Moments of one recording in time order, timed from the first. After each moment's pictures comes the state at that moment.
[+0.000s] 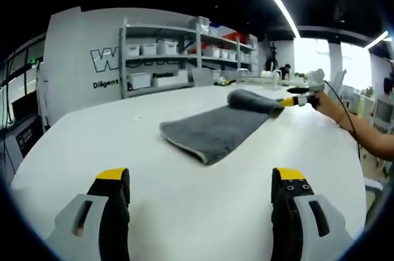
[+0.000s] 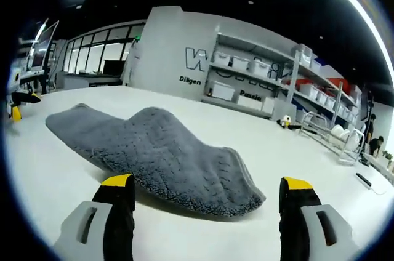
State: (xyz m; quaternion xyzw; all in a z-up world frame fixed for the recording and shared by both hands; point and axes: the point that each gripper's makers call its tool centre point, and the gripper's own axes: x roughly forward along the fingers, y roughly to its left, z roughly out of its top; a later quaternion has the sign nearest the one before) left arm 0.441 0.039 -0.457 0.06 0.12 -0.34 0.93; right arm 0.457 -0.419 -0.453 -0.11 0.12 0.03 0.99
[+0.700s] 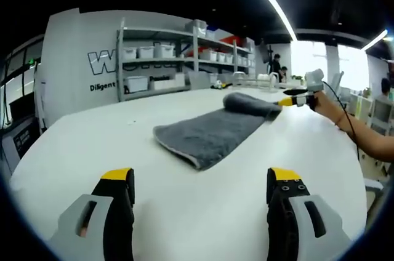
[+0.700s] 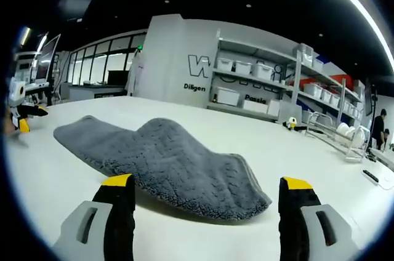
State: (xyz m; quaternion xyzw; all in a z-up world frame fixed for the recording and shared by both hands) left arm 0.440 0.025 -0.457 0.06 0.11 -0.35 0.93; right arm 0.450 -0.403 -0.449 -0.09 0.10 0.05 0.99
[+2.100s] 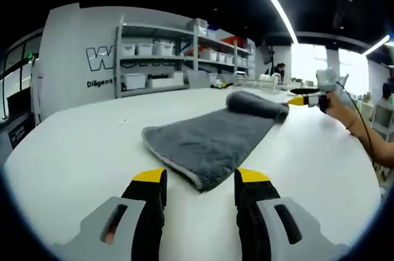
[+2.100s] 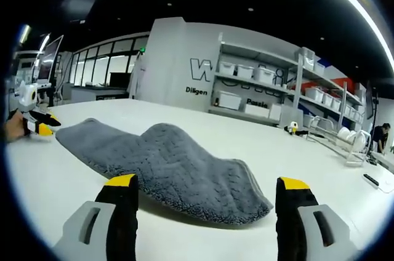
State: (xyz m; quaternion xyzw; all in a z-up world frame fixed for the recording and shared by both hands) left arm 0.484 -0.010 -0.478 0.06 0.13 -0.35 0.93; right arm 0.485 -0.419 -0.429 -0.09 0.09 0.06 0.99
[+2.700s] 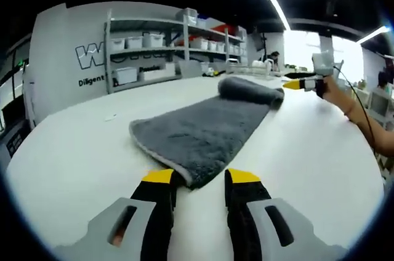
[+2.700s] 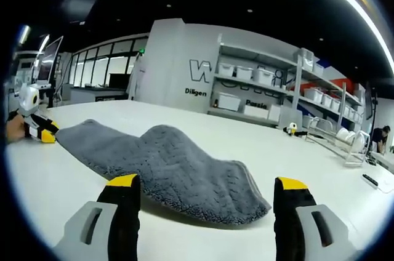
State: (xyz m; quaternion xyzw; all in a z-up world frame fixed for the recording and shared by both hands) left arm 0.481 -0.023 -0.490 0.09 0.15 -0.38 0.91; right arm 0.479 -0.417 -0.427 -0.09 0.08 0.05 0.99
